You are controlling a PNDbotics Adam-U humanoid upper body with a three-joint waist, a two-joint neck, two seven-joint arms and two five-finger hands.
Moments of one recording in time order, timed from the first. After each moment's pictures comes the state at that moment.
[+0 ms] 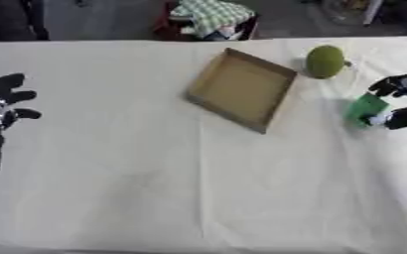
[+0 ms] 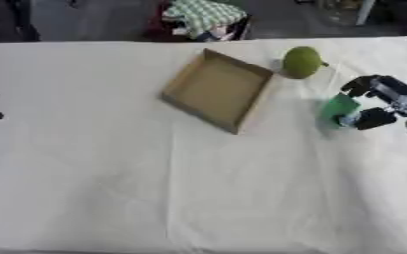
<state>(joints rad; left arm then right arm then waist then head) -0.21 0.24 0.04 -1.78 0.11 -0.01 -0.08 -0.50 -0.72 0.04 -1.01 0.47 -0.17 0.26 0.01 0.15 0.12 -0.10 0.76</state>
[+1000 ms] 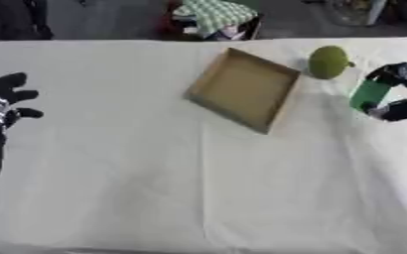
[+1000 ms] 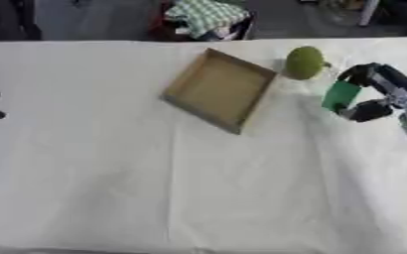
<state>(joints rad) -0.21 0.24 0.04 -1.78 0.11 -0.02 -0.08 -0.54 -0.71 0.06 -1.11 0.48 -0.18 0.17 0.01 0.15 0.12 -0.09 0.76</state>
